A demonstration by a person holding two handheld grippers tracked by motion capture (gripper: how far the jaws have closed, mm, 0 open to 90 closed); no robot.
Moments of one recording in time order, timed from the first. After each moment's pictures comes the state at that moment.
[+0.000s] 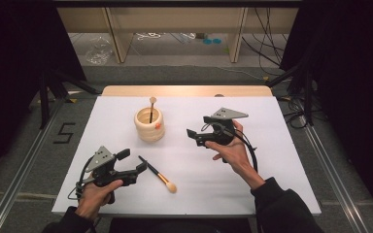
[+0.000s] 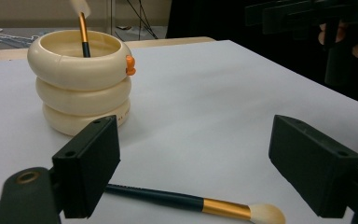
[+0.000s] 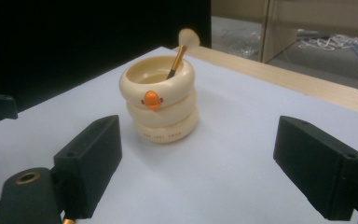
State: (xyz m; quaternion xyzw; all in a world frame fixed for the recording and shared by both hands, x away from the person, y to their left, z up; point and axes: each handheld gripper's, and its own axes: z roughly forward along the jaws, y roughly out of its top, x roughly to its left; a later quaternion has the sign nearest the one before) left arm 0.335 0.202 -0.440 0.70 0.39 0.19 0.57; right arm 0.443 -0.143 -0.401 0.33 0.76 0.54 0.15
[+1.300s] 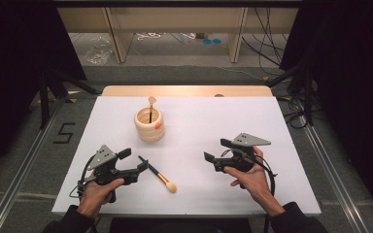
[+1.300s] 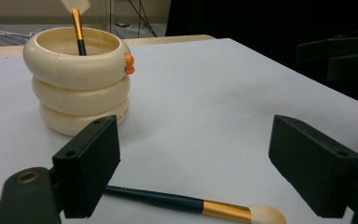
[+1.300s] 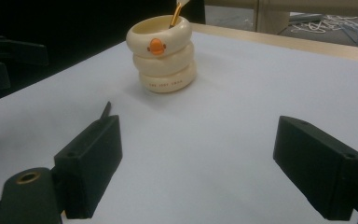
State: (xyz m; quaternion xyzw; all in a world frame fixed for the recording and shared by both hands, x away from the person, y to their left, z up) left arm 0.338 0.200 -0.441 0.70 0.40 0.19 0.56; right arm 0.380 -0.190 -0.427 0.36 0.76 0.52 0.14
